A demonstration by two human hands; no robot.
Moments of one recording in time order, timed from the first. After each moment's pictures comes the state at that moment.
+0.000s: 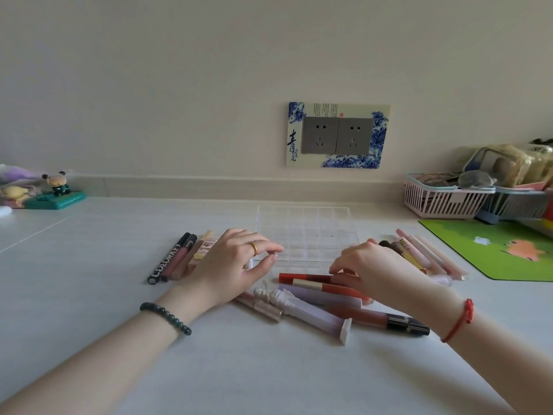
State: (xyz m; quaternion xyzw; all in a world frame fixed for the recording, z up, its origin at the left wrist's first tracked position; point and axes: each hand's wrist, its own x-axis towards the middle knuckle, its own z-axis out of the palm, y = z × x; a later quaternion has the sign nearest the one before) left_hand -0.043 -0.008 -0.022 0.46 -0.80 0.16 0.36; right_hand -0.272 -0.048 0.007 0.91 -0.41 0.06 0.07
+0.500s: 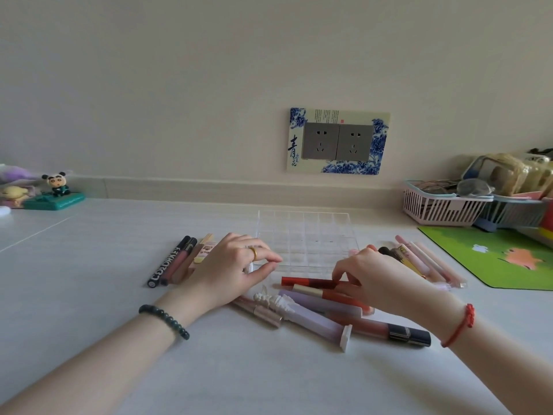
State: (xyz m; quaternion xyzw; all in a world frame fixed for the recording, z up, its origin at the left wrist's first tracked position) left_hand -0.042 -0.007 -0.019 0.46 -0.81 0.12 0.35; right_hand -0.272 -0.043 0.013 0.90 -0.44 0.02 0.06
